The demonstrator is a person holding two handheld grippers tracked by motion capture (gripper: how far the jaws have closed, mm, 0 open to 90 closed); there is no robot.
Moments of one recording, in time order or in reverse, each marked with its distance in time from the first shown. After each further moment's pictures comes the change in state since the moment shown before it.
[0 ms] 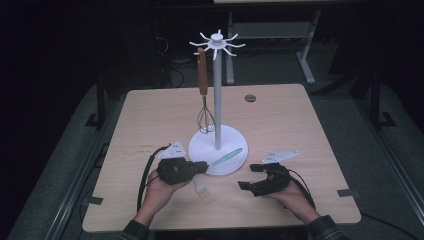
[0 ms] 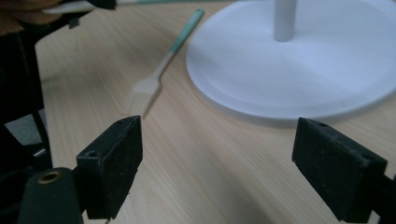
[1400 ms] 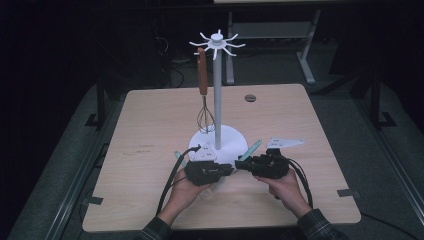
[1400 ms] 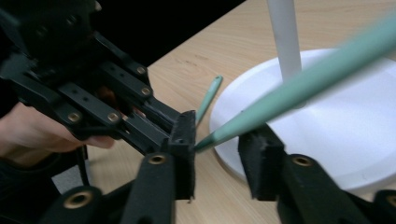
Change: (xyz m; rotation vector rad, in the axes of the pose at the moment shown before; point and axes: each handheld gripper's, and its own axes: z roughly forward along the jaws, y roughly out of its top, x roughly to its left) left arm -0.027 0.017 0.056 0.033 -0.044 0.091; right arm -0.005 0.030 -0.007 -0.179 0.115 0.121
